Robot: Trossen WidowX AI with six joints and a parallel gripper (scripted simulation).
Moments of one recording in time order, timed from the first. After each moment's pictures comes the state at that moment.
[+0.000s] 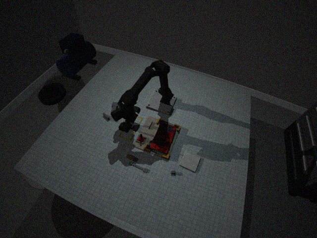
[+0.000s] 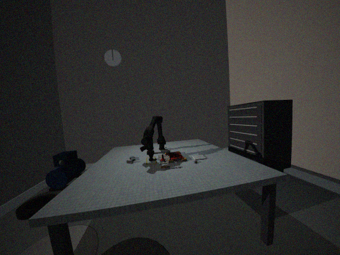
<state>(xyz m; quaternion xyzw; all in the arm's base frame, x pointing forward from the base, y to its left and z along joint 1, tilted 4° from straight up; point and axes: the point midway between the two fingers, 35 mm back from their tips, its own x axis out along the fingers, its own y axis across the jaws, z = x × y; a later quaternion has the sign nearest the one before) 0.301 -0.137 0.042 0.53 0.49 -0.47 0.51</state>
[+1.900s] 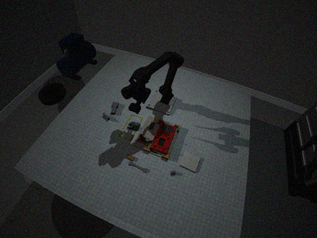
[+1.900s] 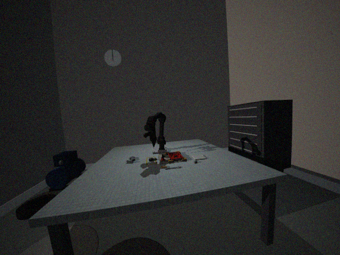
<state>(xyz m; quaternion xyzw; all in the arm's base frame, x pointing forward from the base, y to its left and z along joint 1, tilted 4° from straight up) 0.214 -0.107 0.143 0.53 0.49 -0.47 0.50</state>
